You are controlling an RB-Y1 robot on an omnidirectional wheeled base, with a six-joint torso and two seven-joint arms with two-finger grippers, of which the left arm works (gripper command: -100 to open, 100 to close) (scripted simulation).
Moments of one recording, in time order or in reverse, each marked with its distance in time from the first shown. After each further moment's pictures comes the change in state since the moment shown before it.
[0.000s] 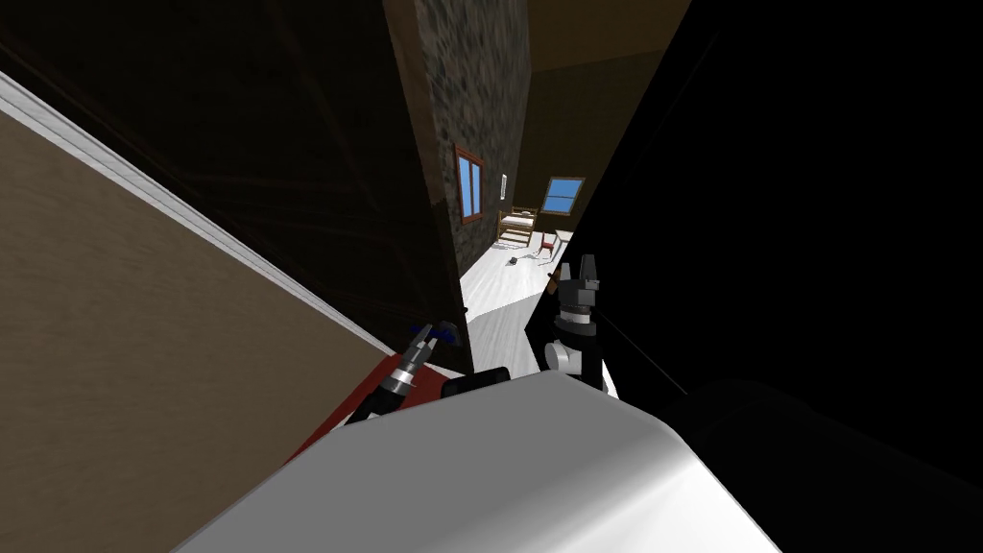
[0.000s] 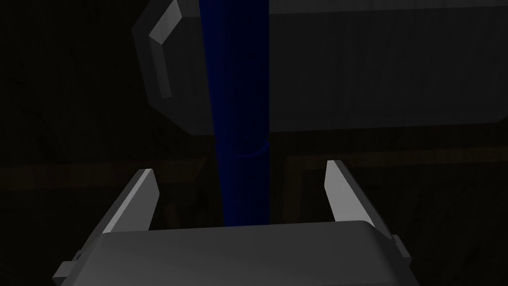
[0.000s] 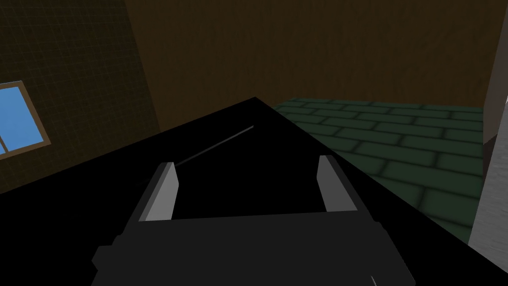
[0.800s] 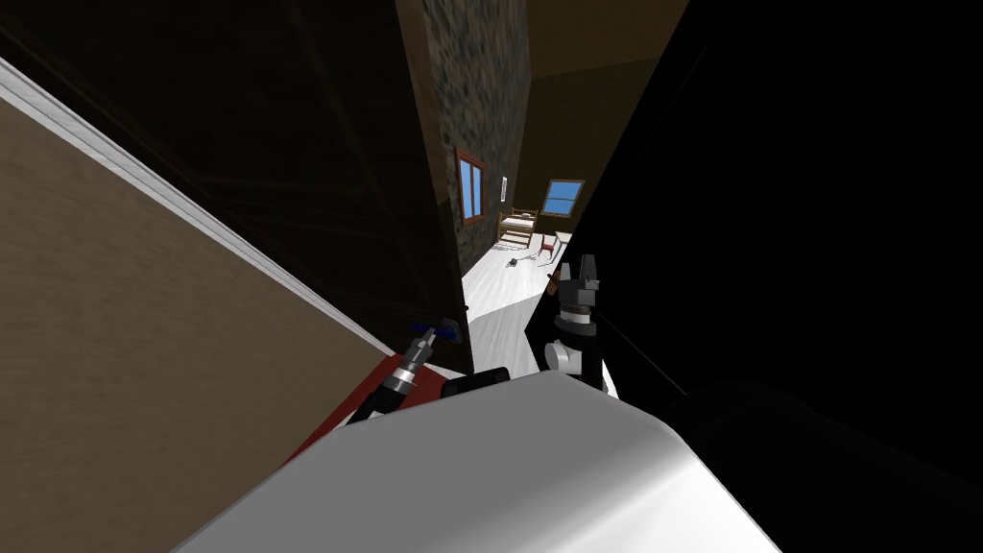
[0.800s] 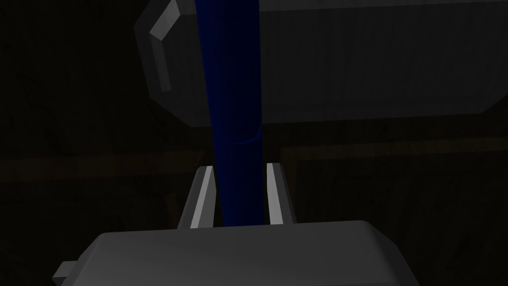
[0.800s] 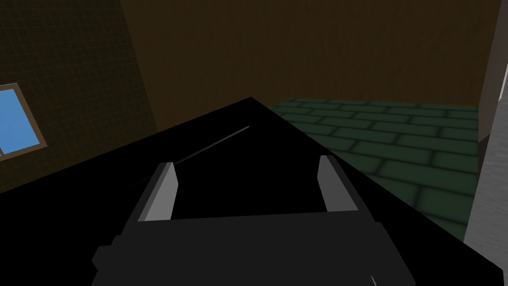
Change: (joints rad) arm -0.007 -0.017 0.005 0.020 -0.007 0.010 -0.003
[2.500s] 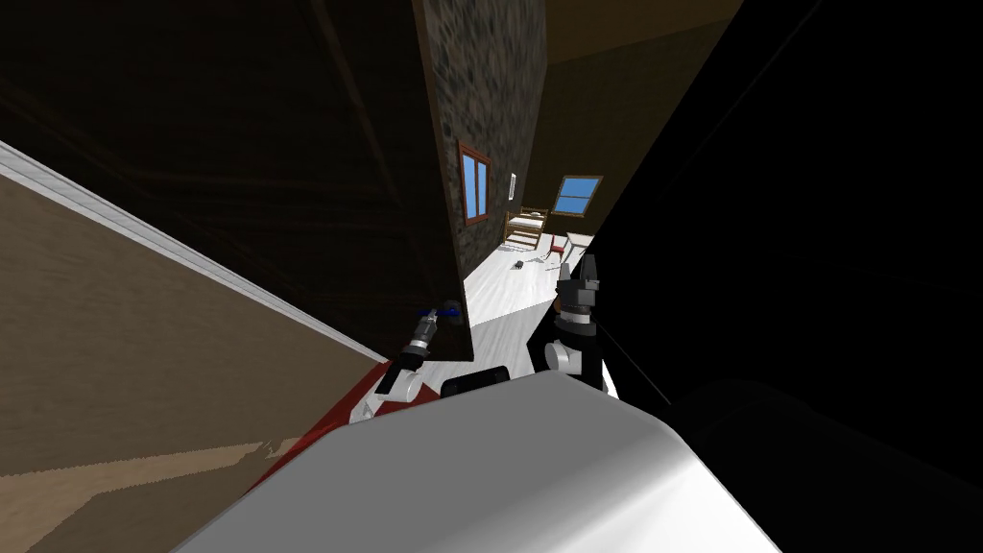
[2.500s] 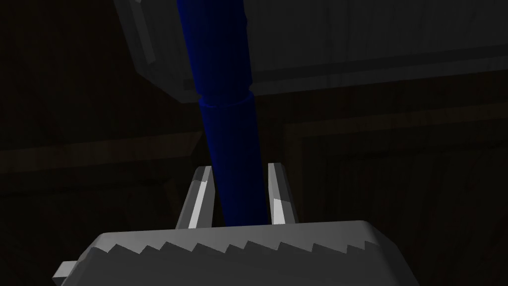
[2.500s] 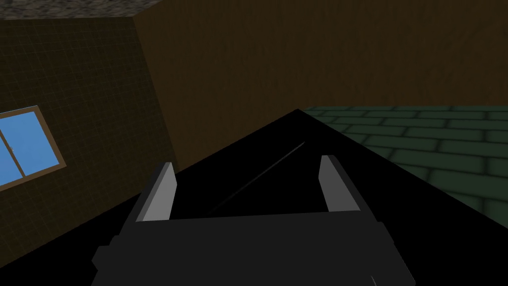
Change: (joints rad) arm -0.170 -0.309 0.202 0.211 -0.089 0.111 -0.091
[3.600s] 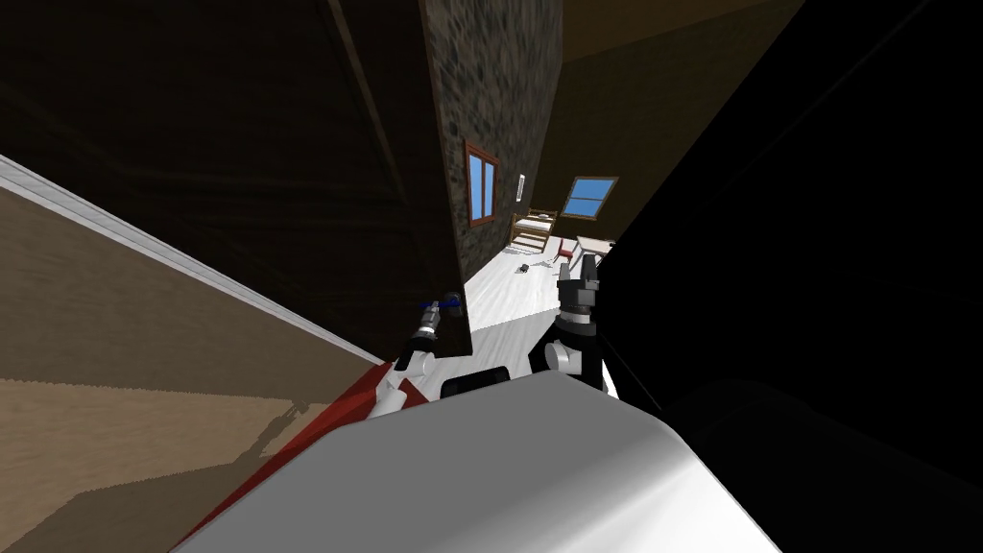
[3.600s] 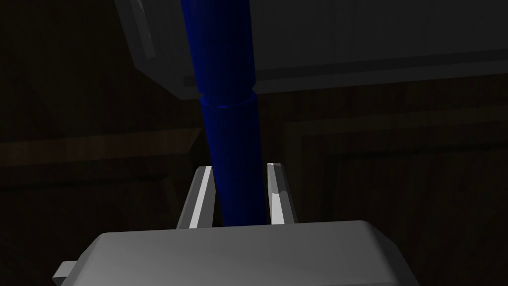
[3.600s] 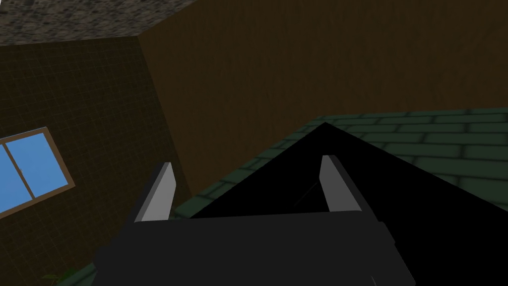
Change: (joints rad) arm -0.127 -0.192 0.149 0.144 -0.053 0.066 -0.054
